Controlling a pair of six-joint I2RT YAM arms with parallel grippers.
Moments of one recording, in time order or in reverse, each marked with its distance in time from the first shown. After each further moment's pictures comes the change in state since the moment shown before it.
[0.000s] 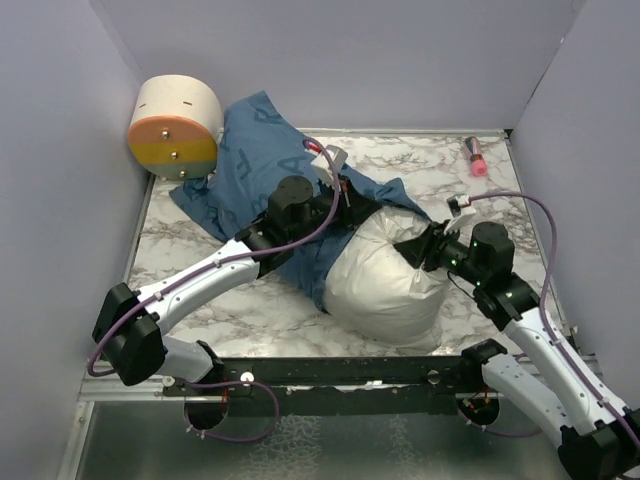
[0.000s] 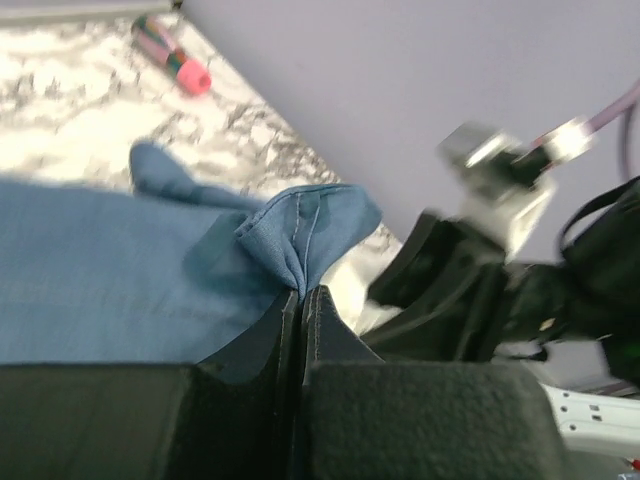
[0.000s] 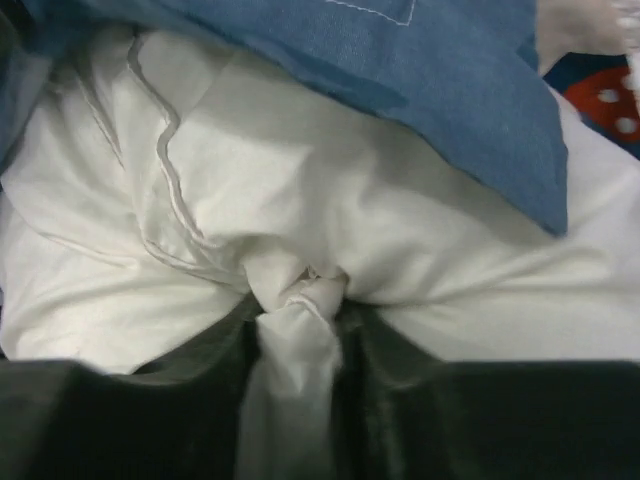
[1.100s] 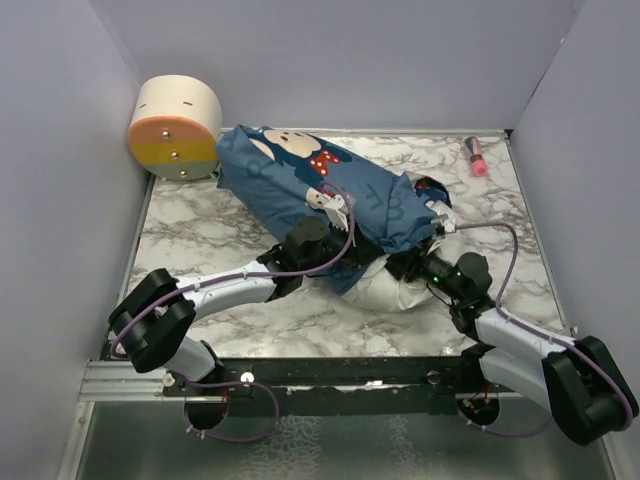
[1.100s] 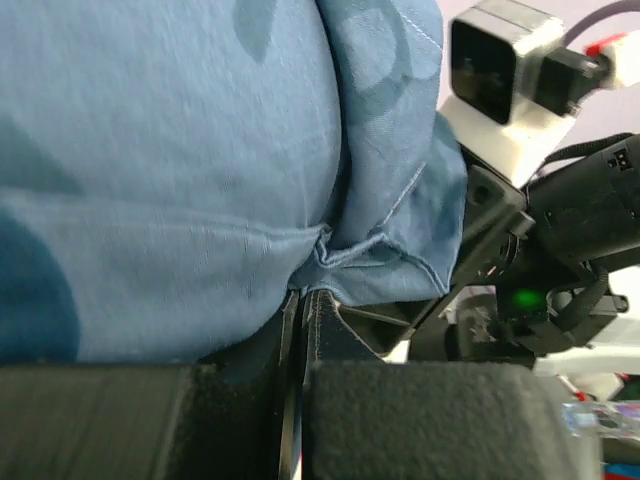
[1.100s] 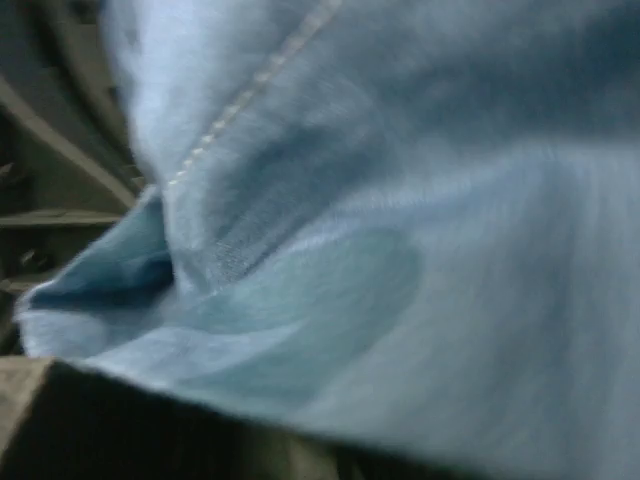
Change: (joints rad) left arm -0.079 0.108 -0.189 0.209 0.045 -0.106; right arm 0.005 0.338 -0.439 1.114 -0.114 0.057
